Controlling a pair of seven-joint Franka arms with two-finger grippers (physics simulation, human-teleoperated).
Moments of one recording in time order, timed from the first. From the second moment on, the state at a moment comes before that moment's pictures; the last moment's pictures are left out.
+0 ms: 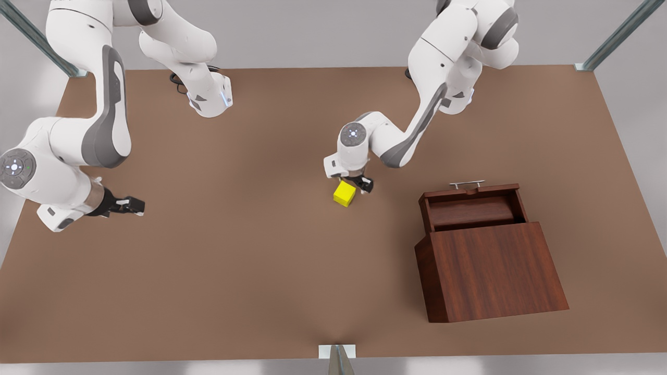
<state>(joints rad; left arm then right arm) -0.71 0.47 -0.10 -1.84 0.13 2.29 -0.28 -0.09 0.23 0.05 -1.56 -0.03 1.71 -0.07</state>
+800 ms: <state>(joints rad) -0.75 0.66 -0.09 -1.81 0.15 2.40 -0.36 -0.09 0.26 0.05 -1.51 -0.05 1.67 -0.09</state>
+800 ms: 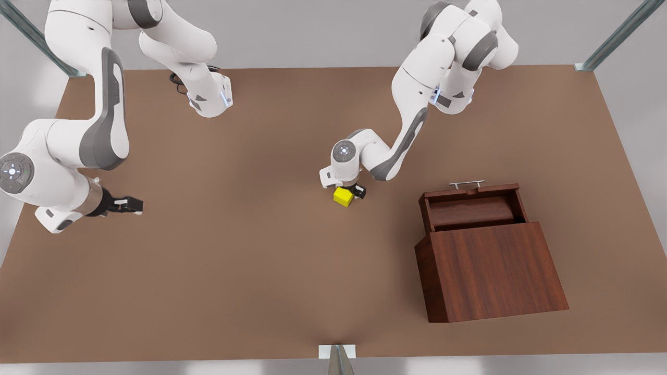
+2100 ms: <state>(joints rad) -0.69 0.35 0.57 -1.73 -0.10 1.76 0.75 -0.08 0.26 0.05 -1.50 -0.04 1.66 -0.07</state>
